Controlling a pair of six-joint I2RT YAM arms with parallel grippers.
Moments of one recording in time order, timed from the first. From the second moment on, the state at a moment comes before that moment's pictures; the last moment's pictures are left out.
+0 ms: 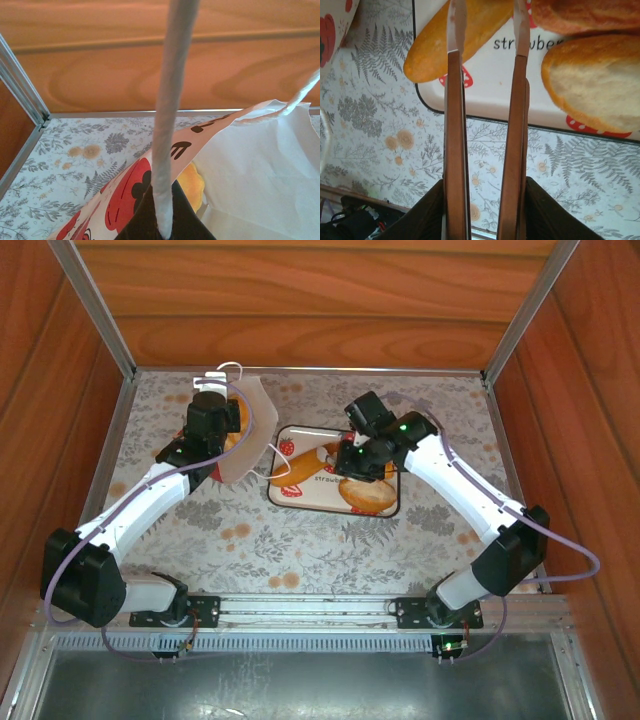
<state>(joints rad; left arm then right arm) -0.44 1.31 1.00 -0.03 -0.47 -0.13 0.70 1.52 1.46 -1.09 -0.18 0.73</state>
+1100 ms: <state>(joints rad) -0.44 1.31 1.00 -0.03 -0.47 -0.13 0.73 1.63 1.51 -1.05 -0.15 0.75</state>
